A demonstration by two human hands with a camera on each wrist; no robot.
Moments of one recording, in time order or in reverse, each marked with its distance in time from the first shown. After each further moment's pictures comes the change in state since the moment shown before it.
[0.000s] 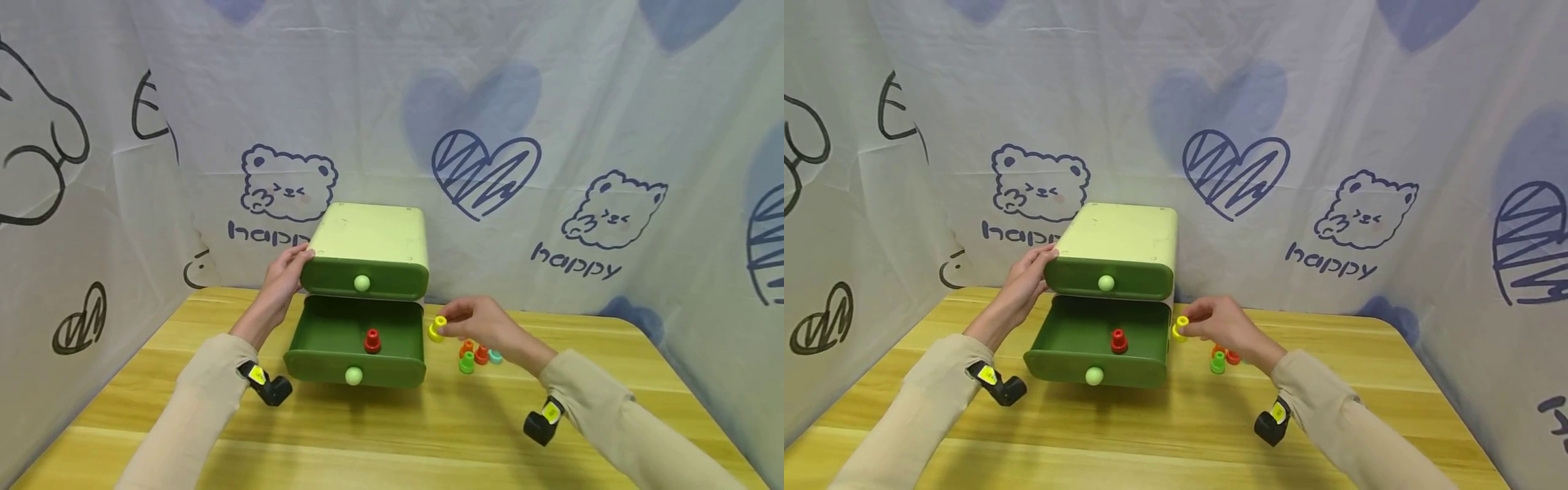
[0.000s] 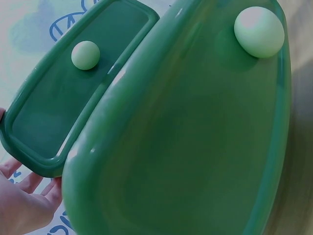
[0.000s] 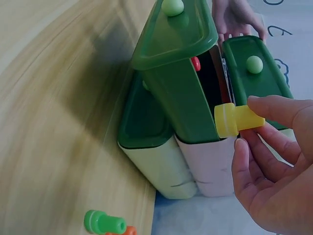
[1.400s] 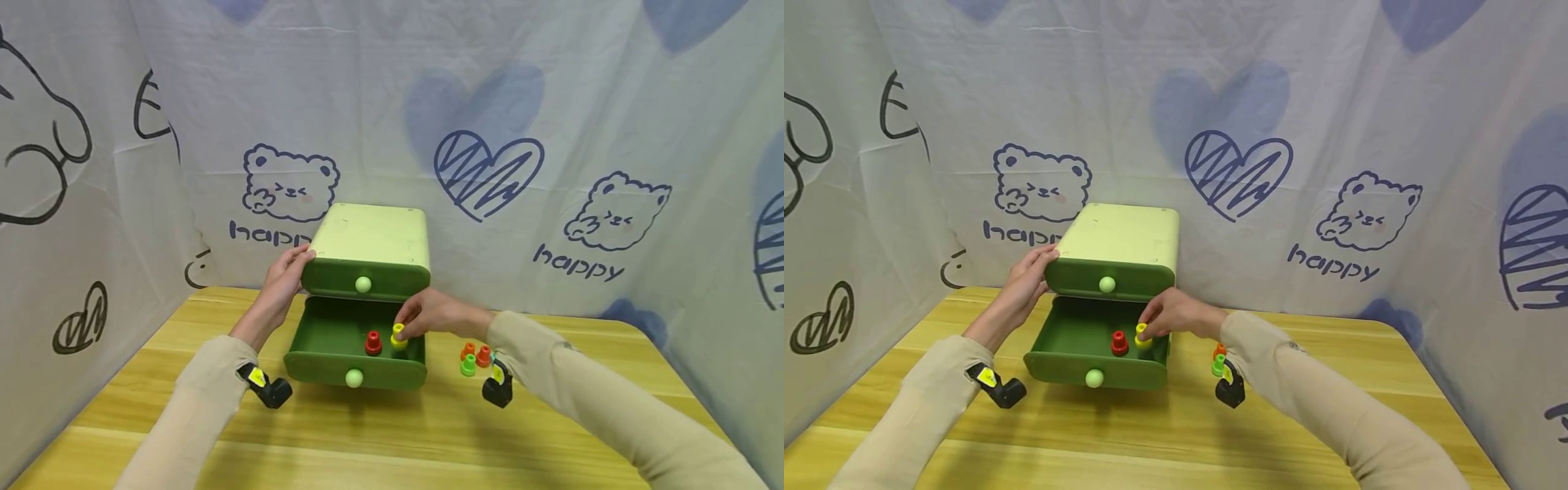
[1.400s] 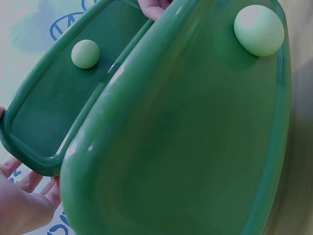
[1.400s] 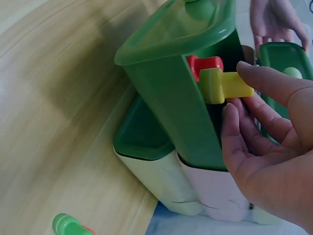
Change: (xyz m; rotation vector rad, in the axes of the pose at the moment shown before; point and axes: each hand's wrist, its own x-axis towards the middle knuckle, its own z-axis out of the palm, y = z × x) left_hand -0.003 0.000 -0.001 -0.003 -0.010 0.004; right_hand 0.049 -0.035 0.033 -0.039 -0.308 -0.032
